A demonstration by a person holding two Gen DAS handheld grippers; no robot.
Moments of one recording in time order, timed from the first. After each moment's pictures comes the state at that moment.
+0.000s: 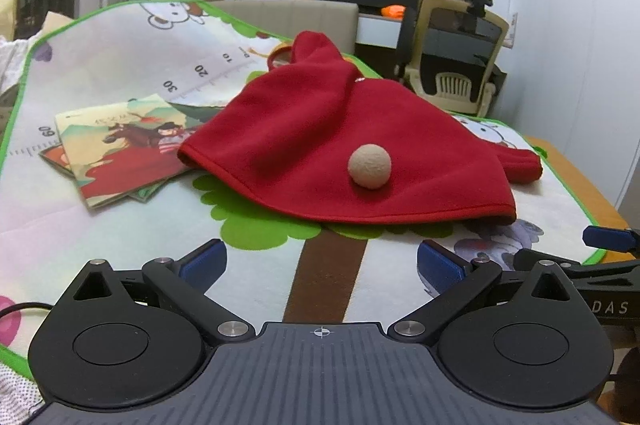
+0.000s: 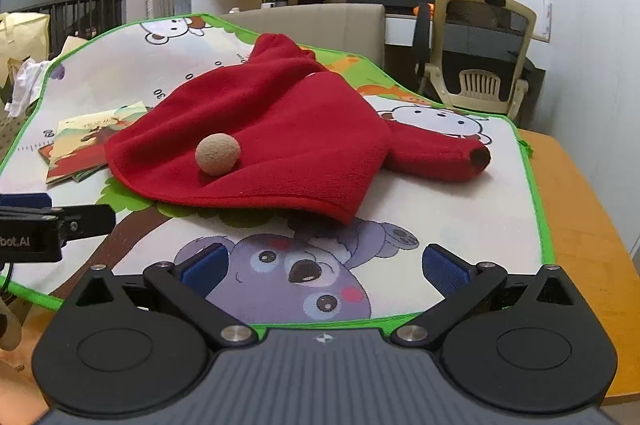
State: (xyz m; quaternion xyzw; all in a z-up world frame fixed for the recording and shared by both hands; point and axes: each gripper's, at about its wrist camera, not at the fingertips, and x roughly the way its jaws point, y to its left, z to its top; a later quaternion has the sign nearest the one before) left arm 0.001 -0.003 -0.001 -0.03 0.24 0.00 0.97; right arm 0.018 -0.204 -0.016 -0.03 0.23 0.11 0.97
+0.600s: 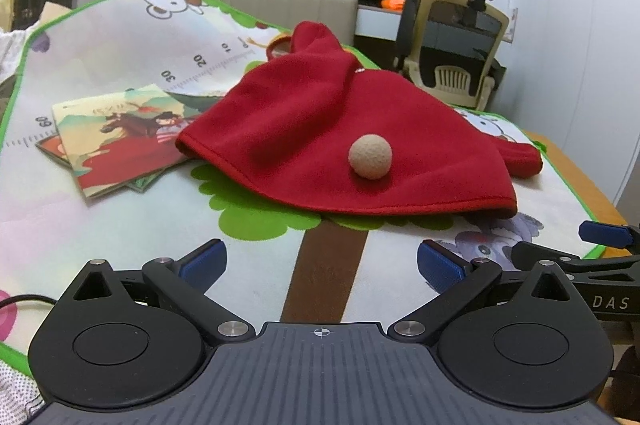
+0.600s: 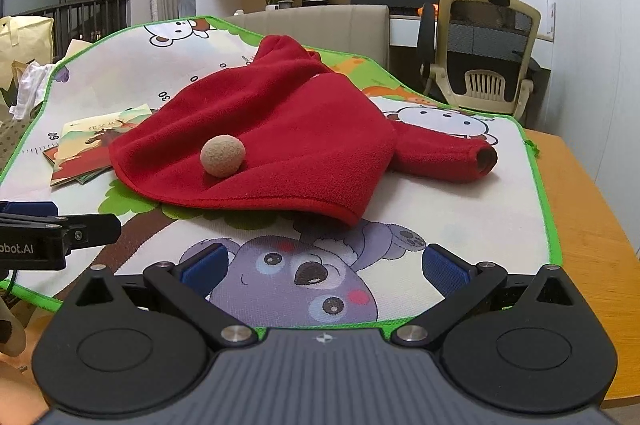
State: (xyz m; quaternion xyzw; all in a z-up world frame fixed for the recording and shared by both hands) left arm 0.004 0.004 -0.004 -0.05 0.26 -0.01 0.97; right arm 0.021 -0.203 -0.018 -0.02 0.24 0.13 0.96
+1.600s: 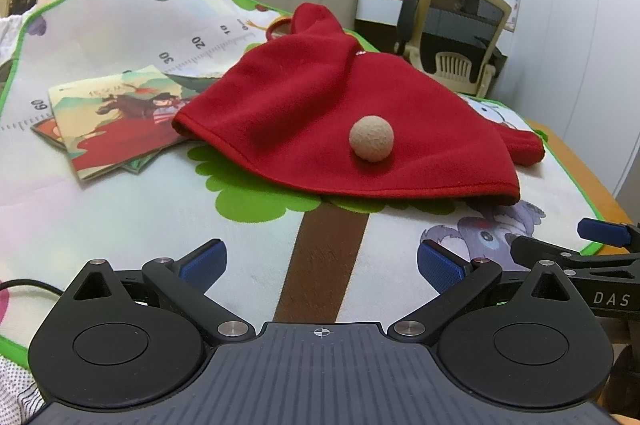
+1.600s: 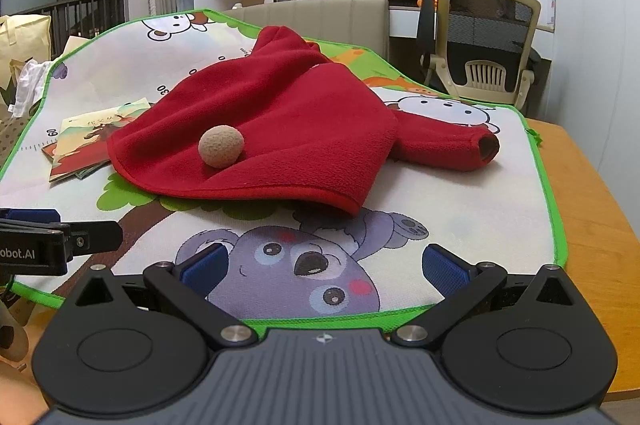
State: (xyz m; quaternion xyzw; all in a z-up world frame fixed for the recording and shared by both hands) left arm 0.008 0.005 -0.009 -0.05 0.28 -0.02 0.96; right arm 0.023 -0.204 -0.023 -0.01 0.25 0.13 0.96
